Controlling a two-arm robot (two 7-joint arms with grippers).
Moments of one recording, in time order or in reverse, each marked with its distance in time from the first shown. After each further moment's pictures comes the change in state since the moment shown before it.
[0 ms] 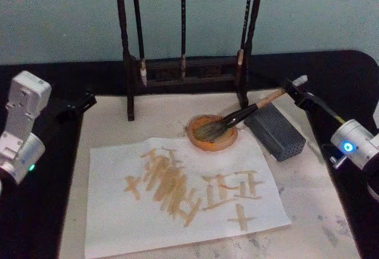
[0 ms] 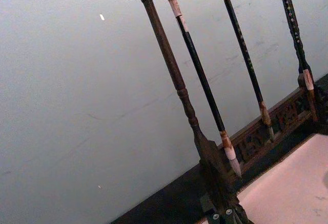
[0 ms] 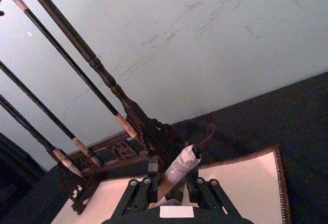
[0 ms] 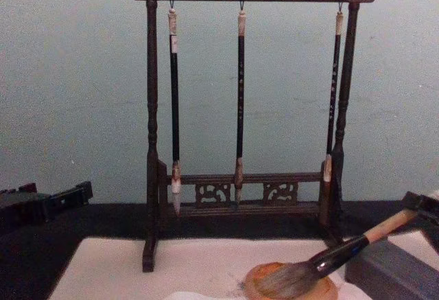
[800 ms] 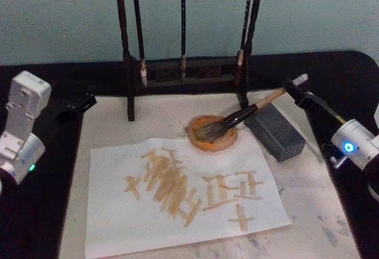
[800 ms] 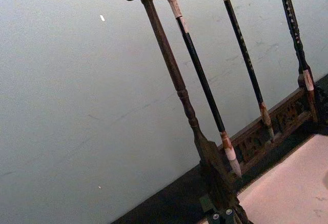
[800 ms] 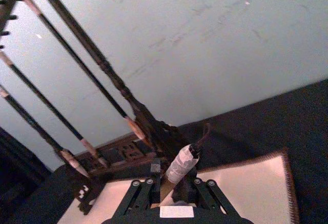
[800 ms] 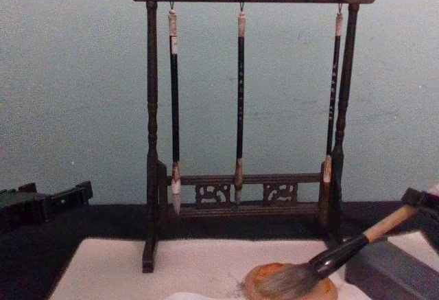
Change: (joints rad) left arm 0.000 0.000 0.000 0.000 0.000 0.000 0.000; right arm -0.012 0.003 0.005 -0.023 0.003 0.001 0.009
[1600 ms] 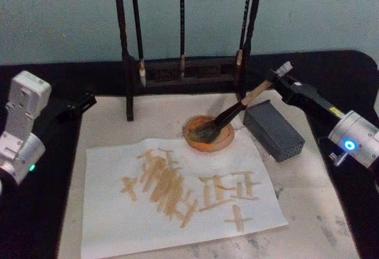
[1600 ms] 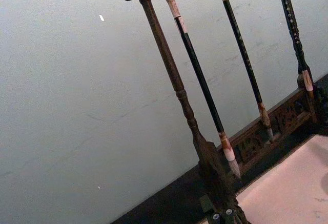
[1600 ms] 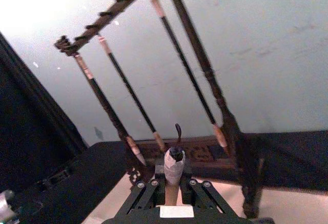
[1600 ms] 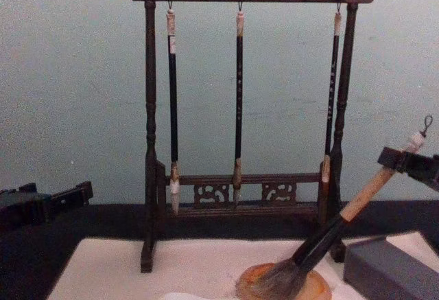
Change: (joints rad) left arm 0.000 0.000 0.000 0.000 0.000 0.000 0.000; right arm -0.133 0.113 -0.057 -0.381 -0.013 0.039 -0.055
